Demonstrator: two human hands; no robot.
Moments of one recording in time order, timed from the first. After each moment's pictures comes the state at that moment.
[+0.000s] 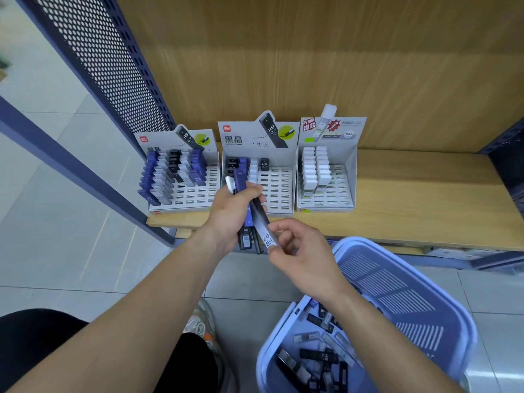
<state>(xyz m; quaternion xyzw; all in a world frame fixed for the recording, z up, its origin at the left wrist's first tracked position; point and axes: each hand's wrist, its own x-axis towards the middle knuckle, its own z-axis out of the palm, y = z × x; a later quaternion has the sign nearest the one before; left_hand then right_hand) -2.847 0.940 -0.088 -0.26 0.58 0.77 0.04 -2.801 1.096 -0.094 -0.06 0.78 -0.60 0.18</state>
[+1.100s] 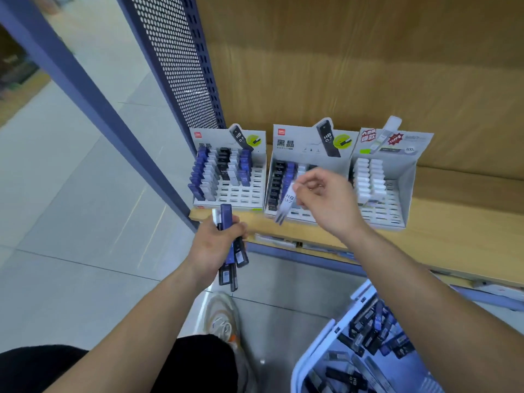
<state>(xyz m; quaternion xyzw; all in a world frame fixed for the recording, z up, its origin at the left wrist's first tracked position) -2.778 0.843 -0.113 -0.33 0.66 0.67 0.01 -2.900 1.029 -0.095 -0.13 0.81 -0.56 0.10</state>
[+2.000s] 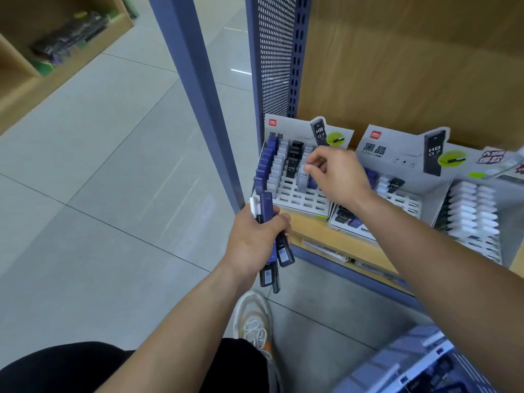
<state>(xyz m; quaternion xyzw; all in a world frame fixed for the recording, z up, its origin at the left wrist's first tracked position) -2.774 0.787 -0.112 -0.35 0.62 0.70 -0.06 -2.971 0.883 -0.143 -0.33 0.89 -0.31 0.05</state>
